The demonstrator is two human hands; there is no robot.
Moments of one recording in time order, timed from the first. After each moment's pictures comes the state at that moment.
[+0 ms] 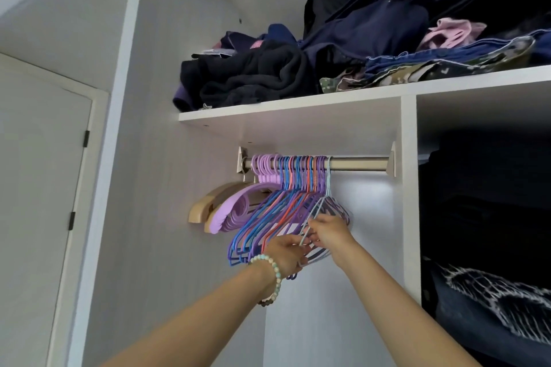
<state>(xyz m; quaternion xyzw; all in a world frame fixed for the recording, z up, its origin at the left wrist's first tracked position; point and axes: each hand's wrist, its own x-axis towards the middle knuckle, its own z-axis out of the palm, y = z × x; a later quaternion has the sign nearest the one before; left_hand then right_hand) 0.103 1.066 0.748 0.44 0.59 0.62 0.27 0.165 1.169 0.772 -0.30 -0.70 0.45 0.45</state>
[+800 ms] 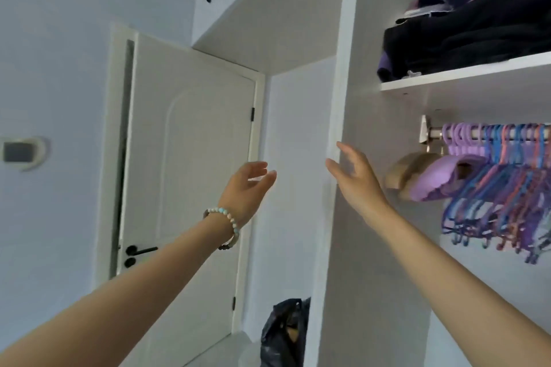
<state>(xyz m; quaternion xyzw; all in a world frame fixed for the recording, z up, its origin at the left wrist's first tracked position) -0.093 0.705 0.736 0.32 0.69 0.63 -0.15 -0.021 0.887 0.765 0.00 -0.80 0.39 0.46</state>
